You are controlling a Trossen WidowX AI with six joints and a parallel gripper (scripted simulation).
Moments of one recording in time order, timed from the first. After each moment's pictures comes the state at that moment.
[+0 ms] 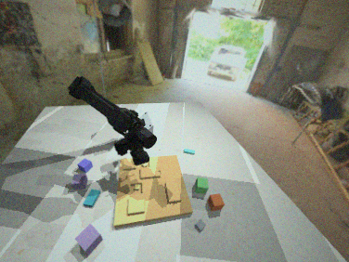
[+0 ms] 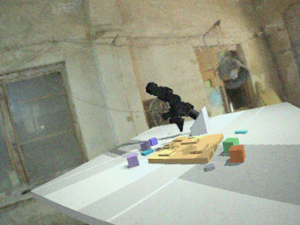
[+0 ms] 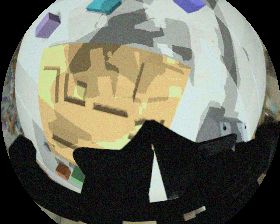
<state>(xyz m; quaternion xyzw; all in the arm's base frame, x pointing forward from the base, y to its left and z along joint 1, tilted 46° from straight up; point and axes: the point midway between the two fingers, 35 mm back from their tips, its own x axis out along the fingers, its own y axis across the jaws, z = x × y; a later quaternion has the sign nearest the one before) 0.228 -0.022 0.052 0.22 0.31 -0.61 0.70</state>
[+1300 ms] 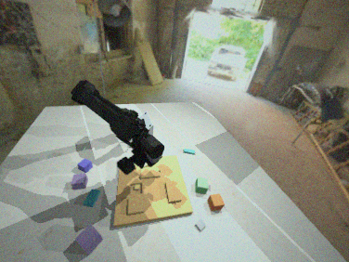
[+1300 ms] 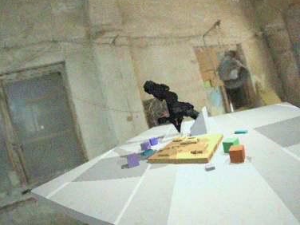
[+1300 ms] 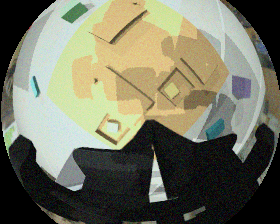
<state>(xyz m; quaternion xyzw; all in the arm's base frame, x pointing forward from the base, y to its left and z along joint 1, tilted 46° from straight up) 0.292 0.000 0.056 -0.46 0.67 -0.07 0.57</state>
